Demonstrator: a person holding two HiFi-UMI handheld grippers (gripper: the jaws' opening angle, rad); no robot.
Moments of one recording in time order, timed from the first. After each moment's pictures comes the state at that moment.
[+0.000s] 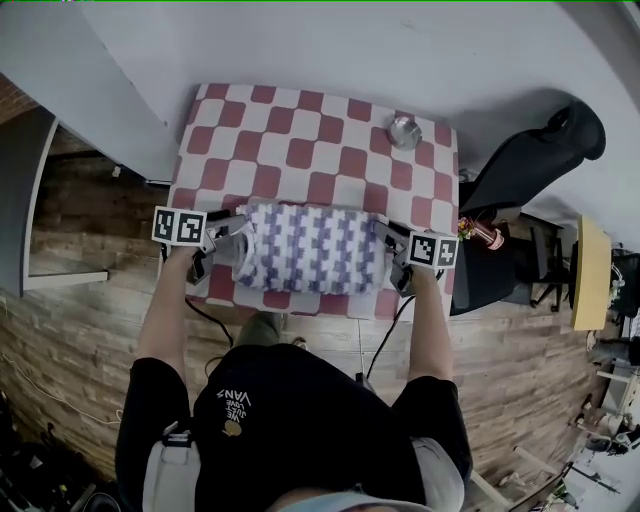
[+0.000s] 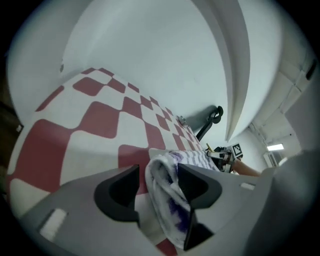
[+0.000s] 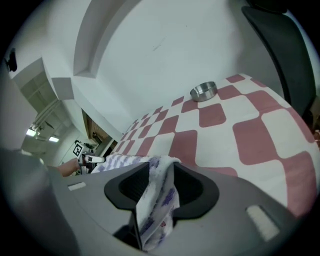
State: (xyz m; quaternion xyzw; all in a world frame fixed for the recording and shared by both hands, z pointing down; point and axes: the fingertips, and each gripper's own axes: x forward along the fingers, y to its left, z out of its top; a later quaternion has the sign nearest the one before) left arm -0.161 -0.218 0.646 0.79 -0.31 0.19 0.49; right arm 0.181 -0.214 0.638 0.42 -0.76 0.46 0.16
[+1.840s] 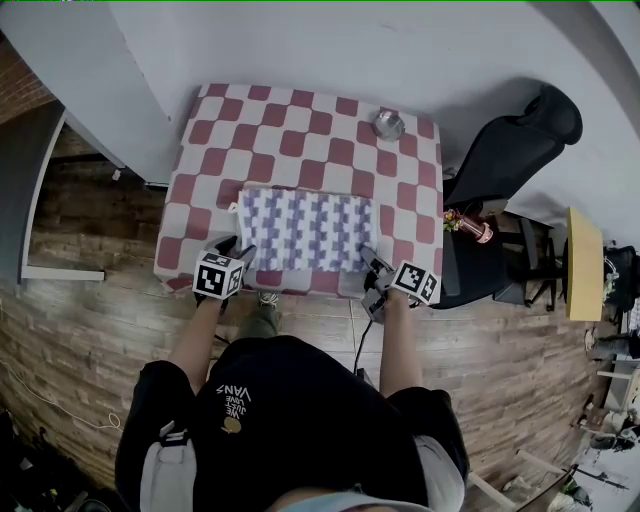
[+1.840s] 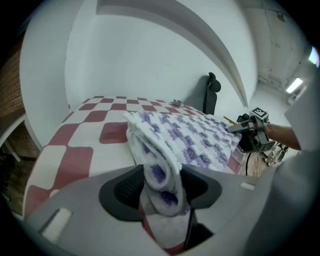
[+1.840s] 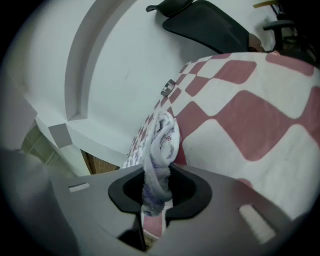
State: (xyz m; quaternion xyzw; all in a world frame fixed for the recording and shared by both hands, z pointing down) left arm -0.130 -0.114 0.671 0.80 -0.43 0.29 0.29; right arm 0.178 -0.103 0.650 0.46 -0.66 0.58 -0.05
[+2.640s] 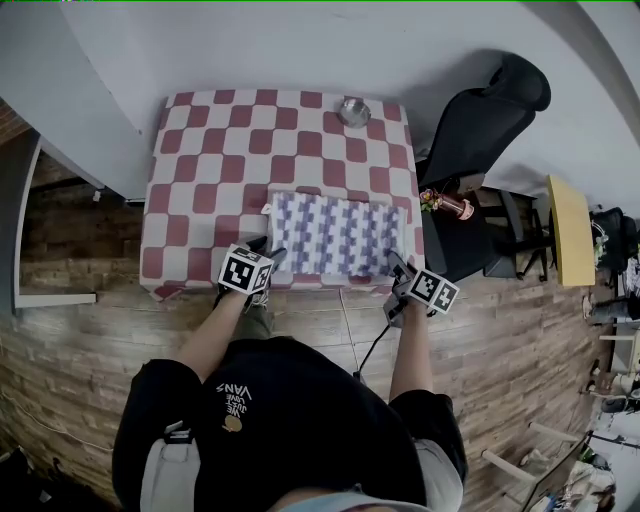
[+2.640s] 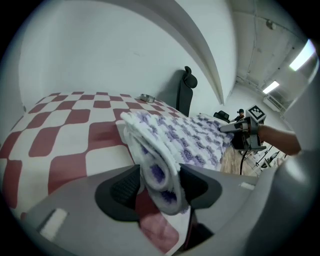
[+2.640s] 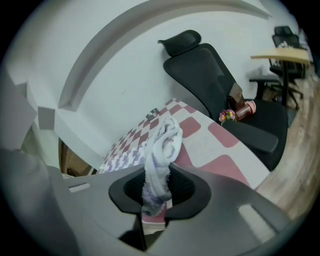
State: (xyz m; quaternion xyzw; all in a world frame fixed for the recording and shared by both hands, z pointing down) left arm 0.005 -0.097 0.667 0.86 -0.31 0.30 0.29; right arm 0.302 -0.041 0.624 0.61 -0.63 0.48 0.02
